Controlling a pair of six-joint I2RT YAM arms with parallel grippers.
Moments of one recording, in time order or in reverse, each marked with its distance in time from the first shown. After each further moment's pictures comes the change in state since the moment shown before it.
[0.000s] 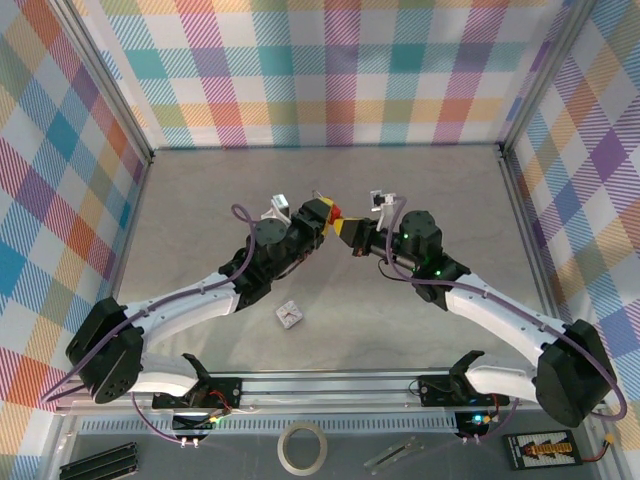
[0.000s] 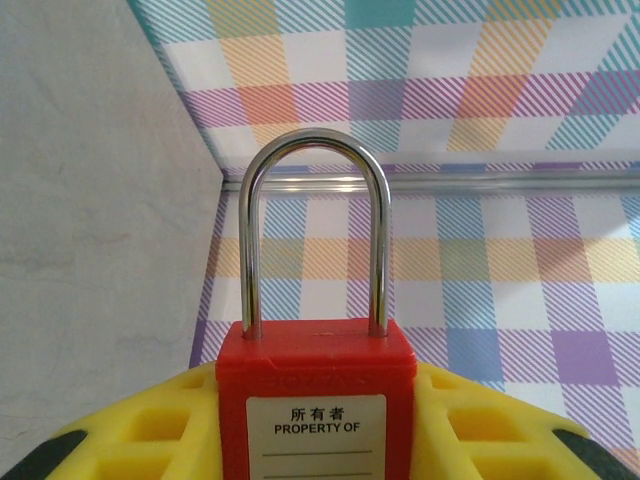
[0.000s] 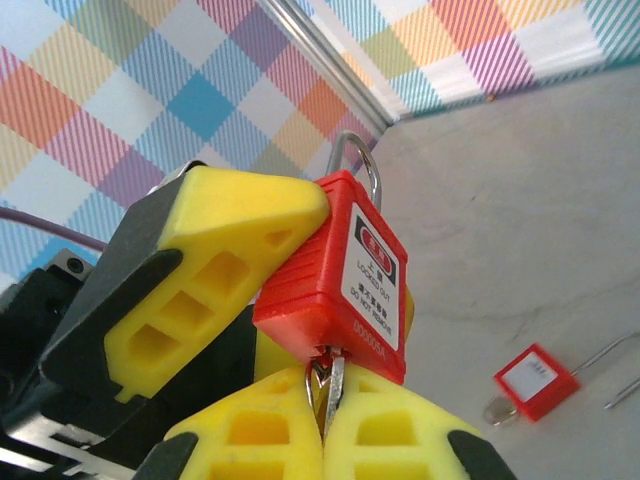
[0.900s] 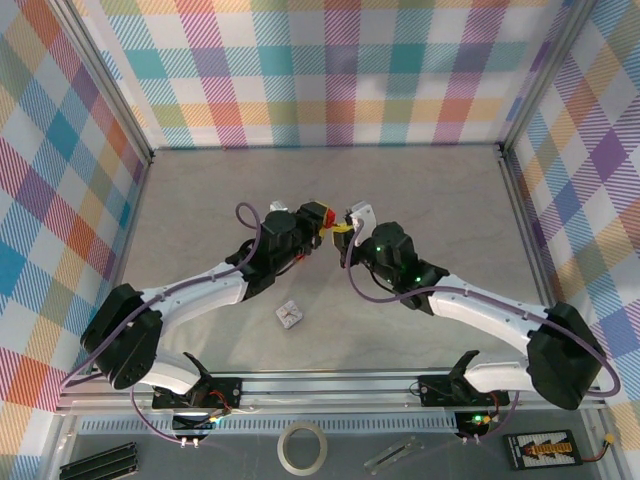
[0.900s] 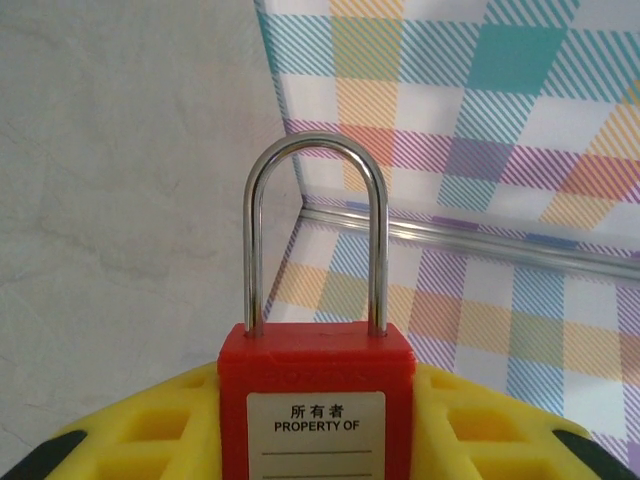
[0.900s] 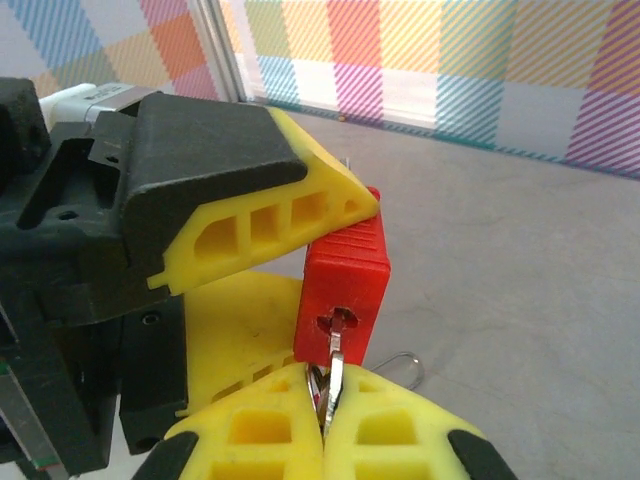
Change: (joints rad) left arm 0.056 0.094 0.044 -0.138 0.043 -0.150; right arm 0.164 0.087 0.009 -0.066 0.418 -0.522
